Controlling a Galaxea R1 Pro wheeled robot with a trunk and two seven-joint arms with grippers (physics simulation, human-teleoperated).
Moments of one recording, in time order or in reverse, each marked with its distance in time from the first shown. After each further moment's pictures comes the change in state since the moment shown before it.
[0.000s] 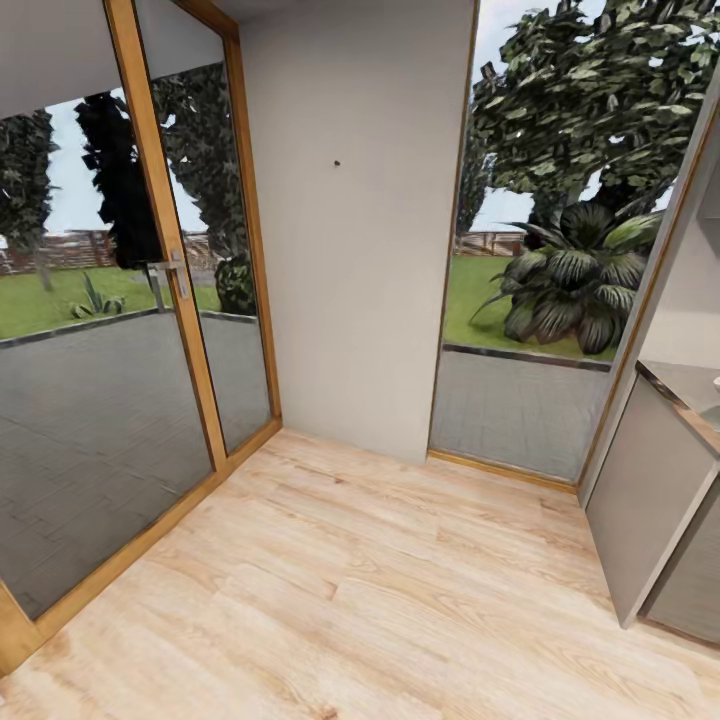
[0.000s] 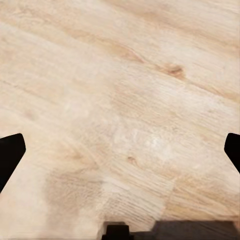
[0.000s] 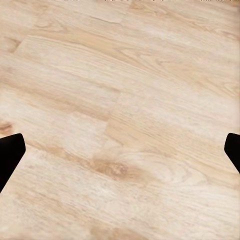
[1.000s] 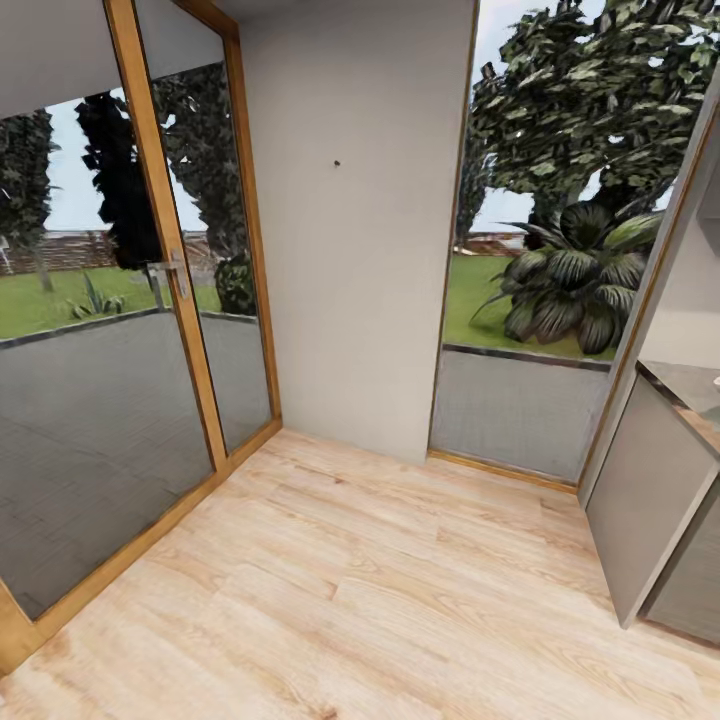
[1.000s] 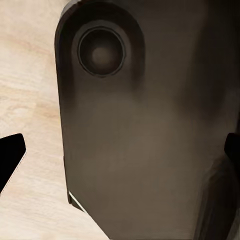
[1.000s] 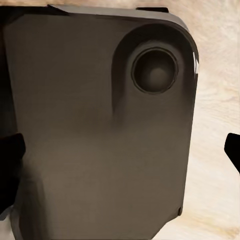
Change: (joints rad) left arm 0.001 -0.033 -0.001 0.623 -0.003 0.006 0.000; right arm 0.000 0.031 0.002 0.625 -0.002 0.198 0.058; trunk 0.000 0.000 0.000
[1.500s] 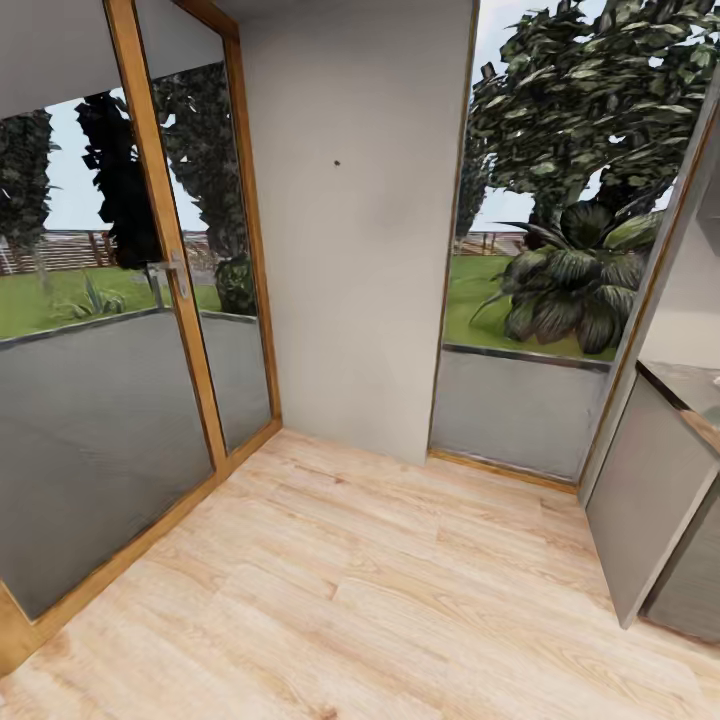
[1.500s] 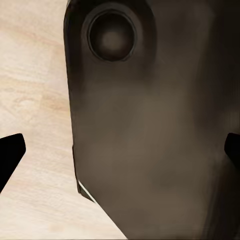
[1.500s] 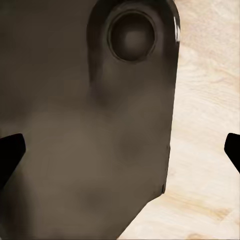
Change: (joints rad) left arm -0.001 0.010 -0.007 0.016 -0.006 0.014 0.007; right arm 0.004 -0.028 -0.002 0.046 0.001 0.001 0.004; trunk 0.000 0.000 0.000
